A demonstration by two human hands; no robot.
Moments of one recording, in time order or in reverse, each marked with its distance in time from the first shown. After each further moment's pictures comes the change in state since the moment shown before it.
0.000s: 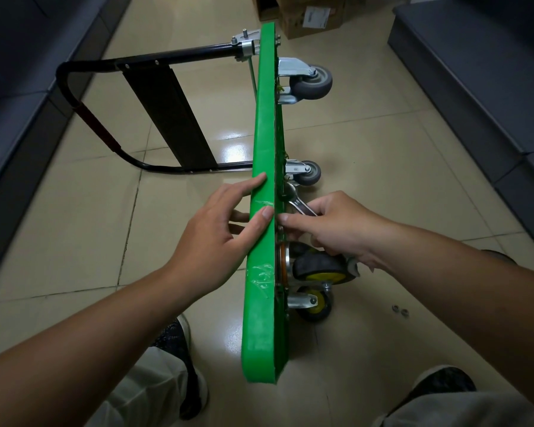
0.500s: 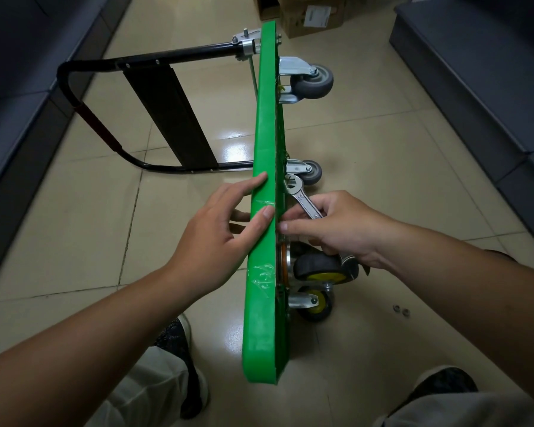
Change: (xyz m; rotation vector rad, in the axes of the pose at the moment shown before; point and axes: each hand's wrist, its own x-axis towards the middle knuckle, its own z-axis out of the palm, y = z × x) left_hand 0.000 0.000 0.000 -0.001 0.002 0.000; right_hand -0.001 0.002 -0.002 0.134 -0.066 -0.023
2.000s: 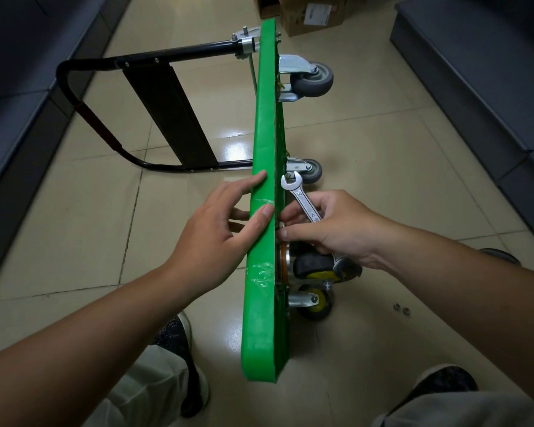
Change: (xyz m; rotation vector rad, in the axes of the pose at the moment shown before) left_hand 0.000 0.001 0.000 0.026 0.006 0.006; right_hand 0.000 0.004 0.002 0.065 -0.030 -0.069
